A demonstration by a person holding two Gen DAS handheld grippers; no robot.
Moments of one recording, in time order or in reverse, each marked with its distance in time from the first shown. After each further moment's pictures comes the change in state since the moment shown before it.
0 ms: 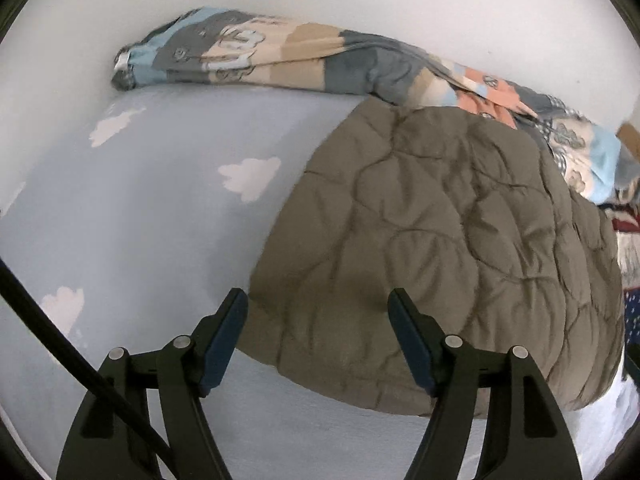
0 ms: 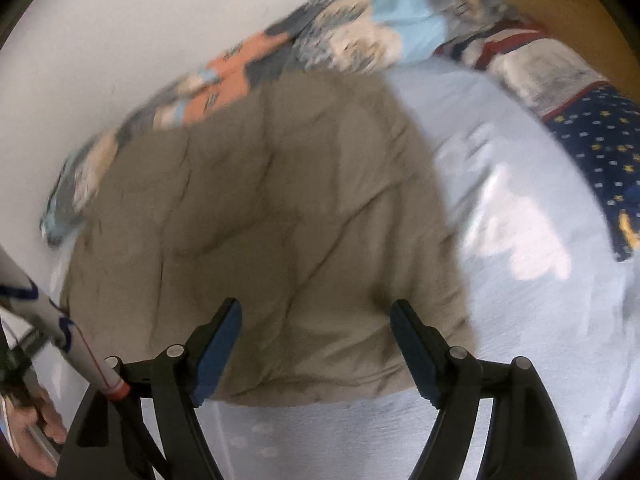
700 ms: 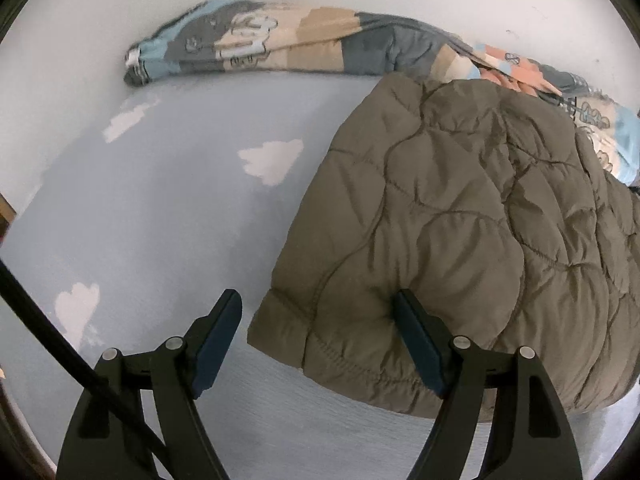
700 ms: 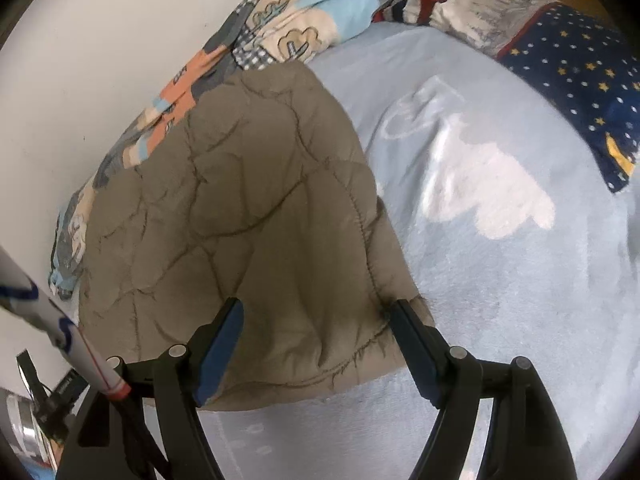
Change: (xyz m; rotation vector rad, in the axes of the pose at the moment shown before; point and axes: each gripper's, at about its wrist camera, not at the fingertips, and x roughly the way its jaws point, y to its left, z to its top) left arm 0.009 -0.006 -0.011 0.061 0.020 0.119; right arm 0.007 -0.042 -0.007 0.214 0.079 0.026
